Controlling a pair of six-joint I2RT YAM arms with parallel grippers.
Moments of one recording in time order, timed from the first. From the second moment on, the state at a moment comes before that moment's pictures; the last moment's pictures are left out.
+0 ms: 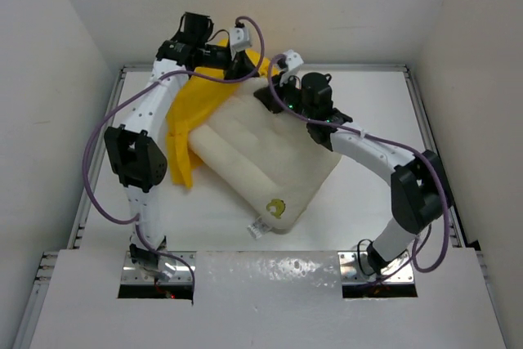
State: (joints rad) left arm -0.26 2.02 2.15 -0.71 1.04 0.64; right arm 0.58 1.64 1.21 0.30 -0.26 0.08
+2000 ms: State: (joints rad) left arm 0.11 1.90 1.37 -0.62 0.77 0.58; right arm 0.78 2.19 1.63 -0.05 0.09 0.52
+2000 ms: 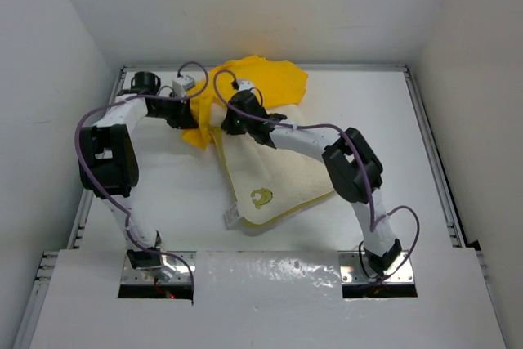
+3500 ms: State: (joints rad) left arm 0.08 1.83 1.53 -1.33 1.20 1.15; right arm 0.73 2.24 1.53 0.35 -0.11 0.55
